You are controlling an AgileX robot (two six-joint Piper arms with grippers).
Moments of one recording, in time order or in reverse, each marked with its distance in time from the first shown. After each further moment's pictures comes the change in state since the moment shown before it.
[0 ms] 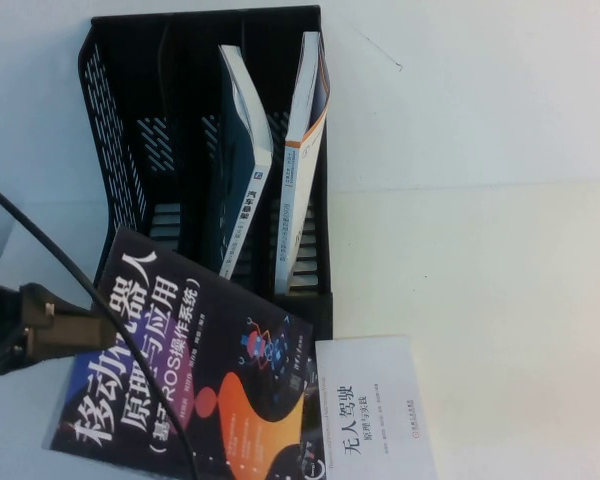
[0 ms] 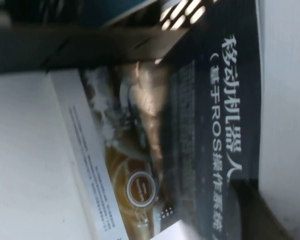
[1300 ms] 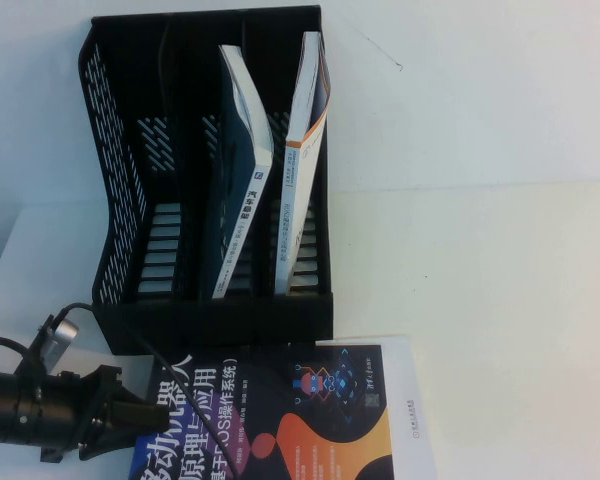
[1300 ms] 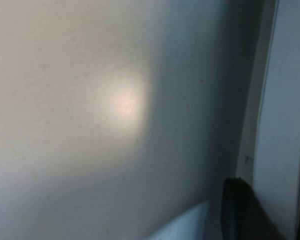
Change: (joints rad) right arm 0.000 -0.281 -0.105 -0.061 0.169 0.149; left arm 0.000 0.702 0.107 -0.263 -0.169 0.367
